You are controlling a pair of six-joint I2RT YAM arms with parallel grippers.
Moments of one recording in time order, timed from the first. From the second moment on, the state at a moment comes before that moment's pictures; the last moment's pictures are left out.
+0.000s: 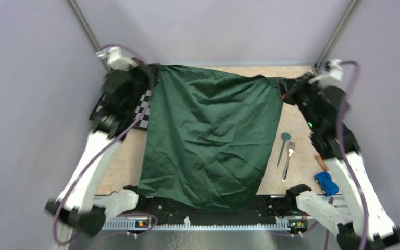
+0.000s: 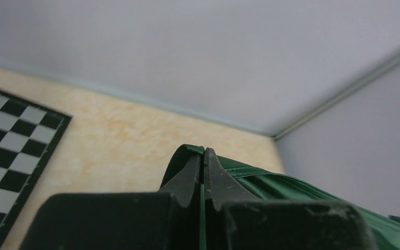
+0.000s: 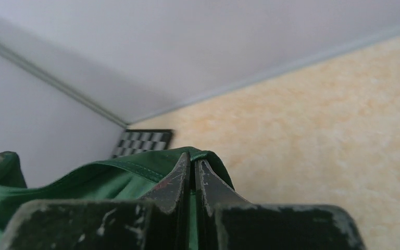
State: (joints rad) left arm -0.37 0.98 1.34 -0.24 -0.14 -0.62; right arm 0.33 0.77 1.20 -0.36 0.09 0.62
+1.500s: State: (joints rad) left arm -0.10 1.56 0.78 -0.03 0.56 -0.70; right arm 0.07 1.41 0.94 -0.35 -0.13 0.43
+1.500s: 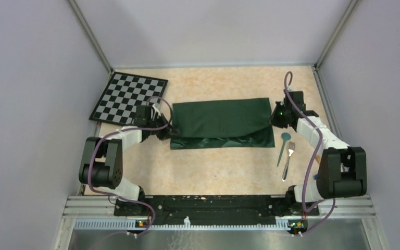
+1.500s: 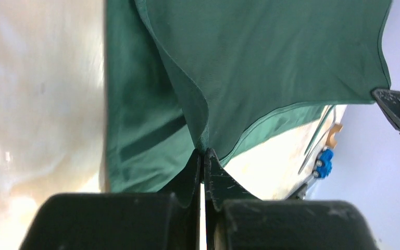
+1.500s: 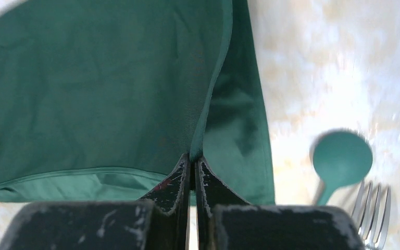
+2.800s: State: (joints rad) left arm -0.11 1.36 0.50 -0.15 0.52 -0.64; right arm 0.07 1.27 0.63 -0.39 -0.15 0.42
